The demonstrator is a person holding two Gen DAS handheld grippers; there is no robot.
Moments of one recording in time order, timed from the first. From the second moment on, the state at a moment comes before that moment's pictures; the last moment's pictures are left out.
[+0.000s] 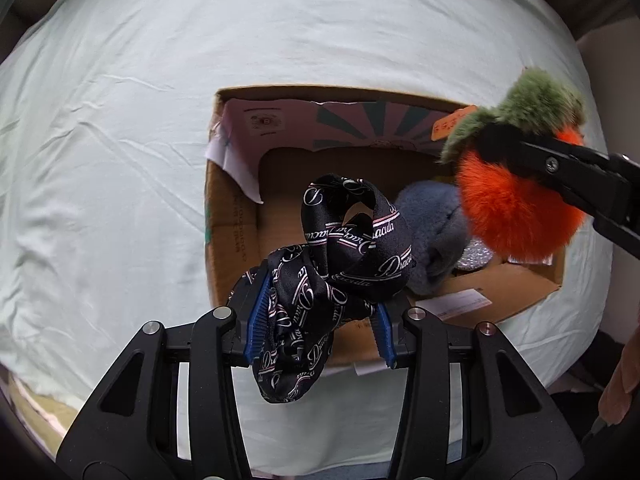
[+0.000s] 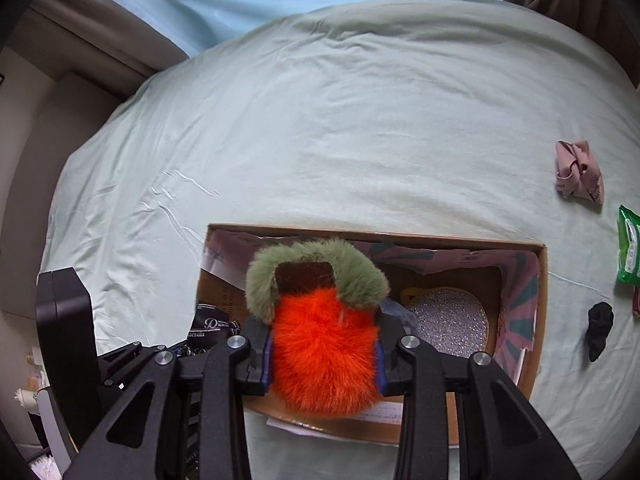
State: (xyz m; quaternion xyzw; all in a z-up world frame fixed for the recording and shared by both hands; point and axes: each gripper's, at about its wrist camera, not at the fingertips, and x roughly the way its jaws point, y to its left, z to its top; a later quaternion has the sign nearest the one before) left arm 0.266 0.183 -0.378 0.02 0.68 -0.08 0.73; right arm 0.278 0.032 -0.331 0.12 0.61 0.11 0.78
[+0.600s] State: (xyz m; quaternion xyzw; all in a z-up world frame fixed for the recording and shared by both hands) left arm 0.266 0.179 -0.370 0.05 0.66 -0.09 0.74; right arm 0.288 0.012 -0.358 0.17 0.62 0.10 0.76
